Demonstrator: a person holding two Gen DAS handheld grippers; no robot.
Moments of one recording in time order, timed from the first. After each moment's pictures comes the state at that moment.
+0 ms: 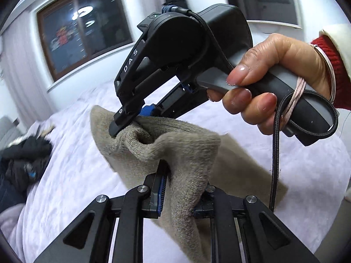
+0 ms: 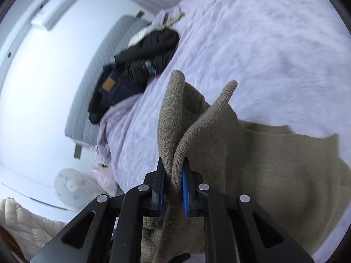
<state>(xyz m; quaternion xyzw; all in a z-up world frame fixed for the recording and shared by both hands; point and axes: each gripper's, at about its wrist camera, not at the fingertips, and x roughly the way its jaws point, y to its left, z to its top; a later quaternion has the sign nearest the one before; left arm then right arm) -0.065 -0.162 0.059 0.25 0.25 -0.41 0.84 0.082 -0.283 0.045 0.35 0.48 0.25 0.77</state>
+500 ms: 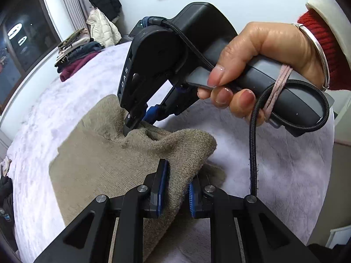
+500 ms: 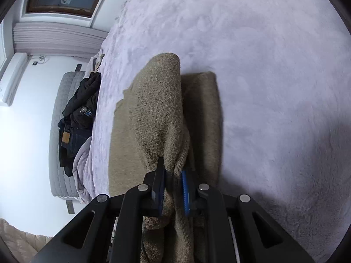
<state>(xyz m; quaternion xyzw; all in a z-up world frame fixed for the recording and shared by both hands) -0.138 -0.254 -0.044 0.37 0.29 -0.52 0.72 -0.066 -0.432 -0.096 0.49 0.48 0.05 0.73</state>
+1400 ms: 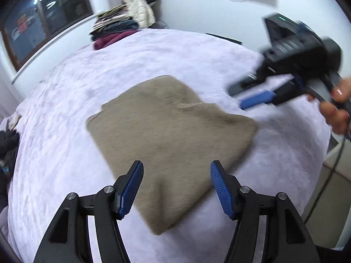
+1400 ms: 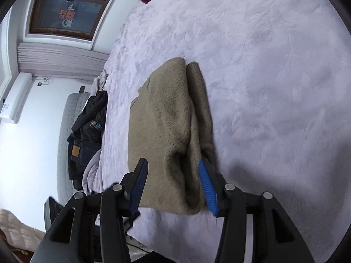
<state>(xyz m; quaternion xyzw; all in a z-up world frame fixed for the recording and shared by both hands) -0.079 -0.183 -0.005 0.30 0.36 -0.45 0.76 -0.185 -0.407 -0.044 0.52 0.42 0.01 0.74</state>
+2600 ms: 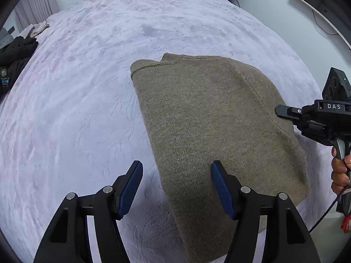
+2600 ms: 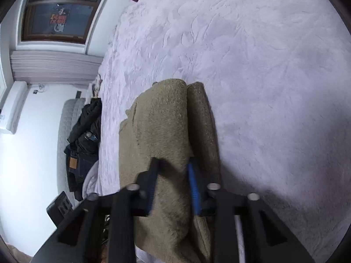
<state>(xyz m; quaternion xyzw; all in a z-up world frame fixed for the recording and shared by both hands) 0.029 -0.179 -0.049 0.16 0.53 -0.30 0.78 -0.106 -0.437 -0.079 0.53 0.44 0.00 0.73</state>
